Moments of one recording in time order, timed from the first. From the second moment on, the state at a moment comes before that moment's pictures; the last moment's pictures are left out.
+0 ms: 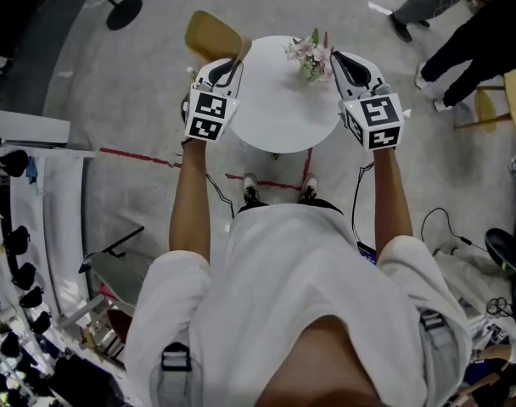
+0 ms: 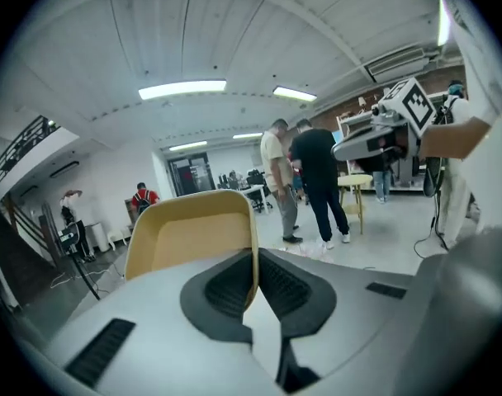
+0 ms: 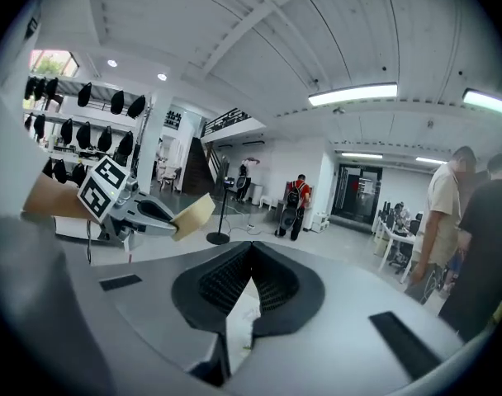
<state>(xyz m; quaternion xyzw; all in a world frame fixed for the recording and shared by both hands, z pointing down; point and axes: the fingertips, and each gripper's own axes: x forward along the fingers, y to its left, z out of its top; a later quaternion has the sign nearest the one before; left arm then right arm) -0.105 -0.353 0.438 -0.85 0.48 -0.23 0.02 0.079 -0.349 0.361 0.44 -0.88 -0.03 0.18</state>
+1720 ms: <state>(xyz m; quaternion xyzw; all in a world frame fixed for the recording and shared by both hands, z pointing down) -0.113 -0.321 0.294 -0.84 0.50 -0.15 0.17 0.044 -0.339 0.289 0.40 -0.89 -0.15 0.16</state>
